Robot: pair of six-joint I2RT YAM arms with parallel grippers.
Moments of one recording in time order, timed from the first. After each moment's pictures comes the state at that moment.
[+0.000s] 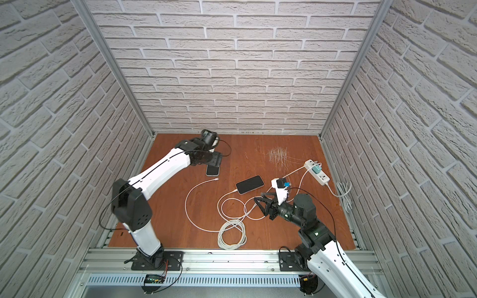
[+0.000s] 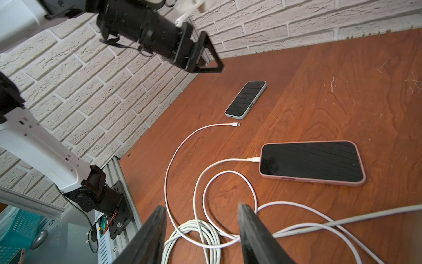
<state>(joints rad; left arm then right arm) -0.47 1.71 1.52 -0.86 -0.16 -0.24 0.52 0.50 0.38 -0.14 -0.42 0.42</state>
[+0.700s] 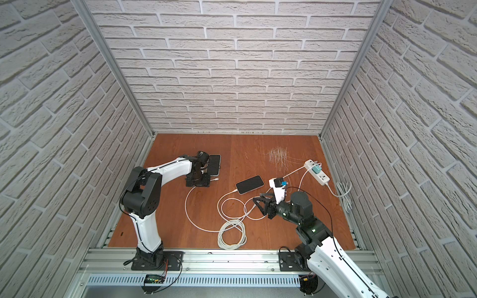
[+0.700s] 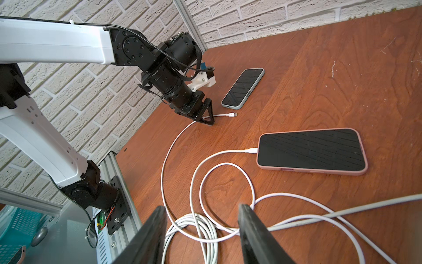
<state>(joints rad) -0.35 1.93 1.31 -0.81 -0.08 -0.37 0.52 0.55 0.38 -0.14 -0.43 0.42</state>
